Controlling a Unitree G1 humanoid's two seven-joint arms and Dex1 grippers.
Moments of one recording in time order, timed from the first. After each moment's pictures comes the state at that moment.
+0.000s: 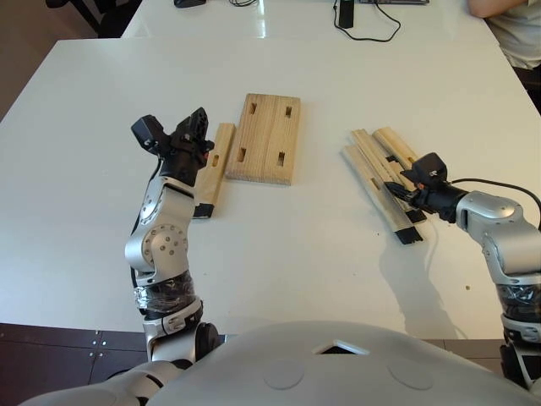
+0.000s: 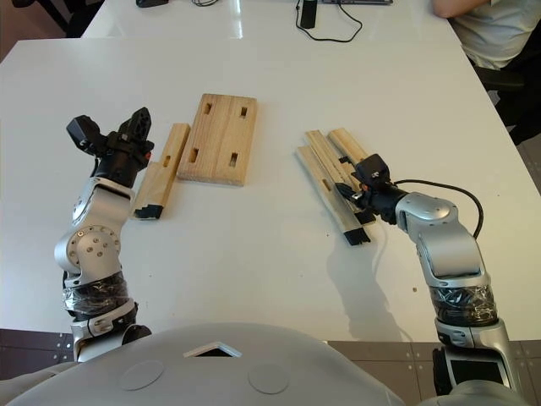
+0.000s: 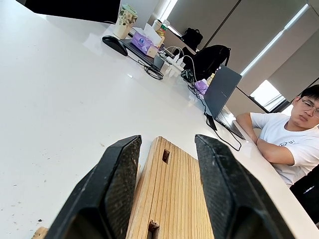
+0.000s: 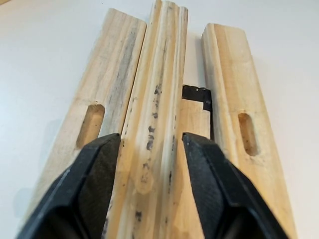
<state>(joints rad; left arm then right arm) -0.10 0.03 0.30 -0.34 -0.72 0.53 0.07 -0.01 -0.64 0.00 -0.26 0.20 0.75 0.57</state>
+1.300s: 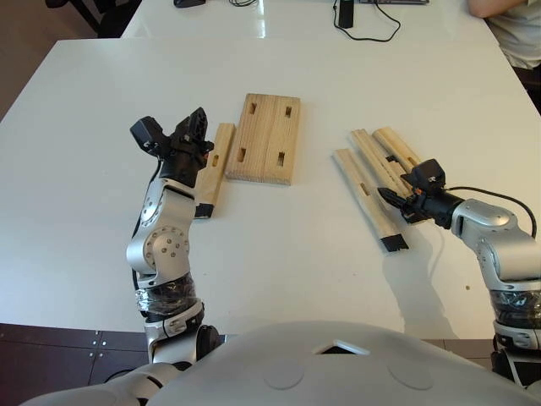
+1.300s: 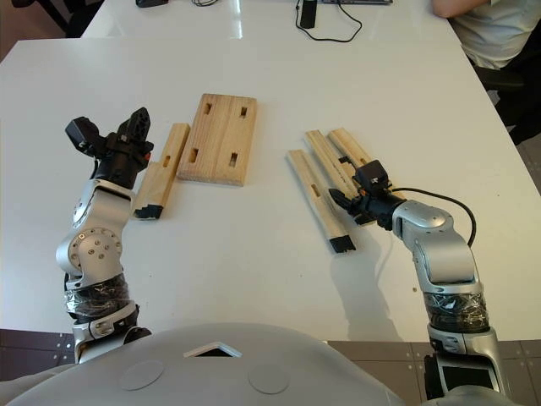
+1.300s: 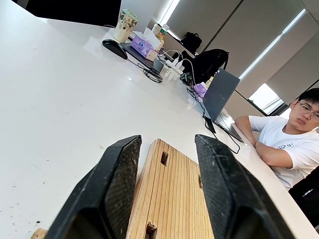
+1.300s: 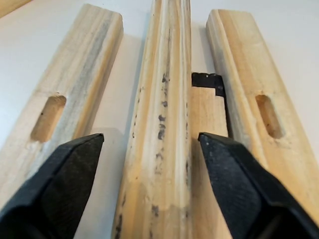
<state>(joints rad) -0.09 0.02 0.29 -0.35 -0.71 0.51 0.06 0.03 -0.58 -0.03 -0.23 0.22 0.73 0.55</state>
